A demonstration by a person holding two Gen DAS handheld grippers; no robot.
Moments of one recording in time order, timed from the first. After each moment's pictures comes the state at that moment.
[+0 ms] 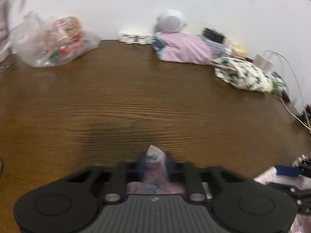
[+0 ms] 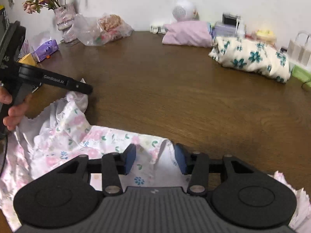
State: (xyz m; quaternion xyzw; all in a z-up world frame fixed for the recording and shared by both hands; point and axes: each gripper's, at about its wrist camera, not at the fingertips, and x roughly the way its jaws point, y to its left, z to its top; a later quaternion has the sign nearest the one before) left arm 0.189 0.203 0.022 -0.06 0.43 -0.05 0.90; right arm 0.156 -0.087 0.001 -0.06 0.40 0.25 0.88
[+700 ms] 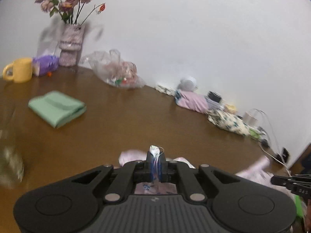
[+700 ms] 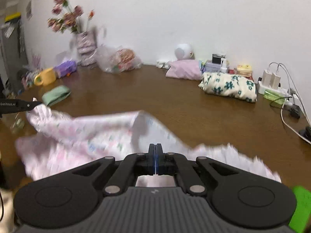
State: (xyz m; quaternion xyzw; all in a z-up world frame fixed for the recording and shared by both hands) left arm -0.082 0.199 0.056 -0.17 0.26 0.03 0.95; right arm 0.010 -0.142 0.051 -0.07 0.31 0.27 0.91
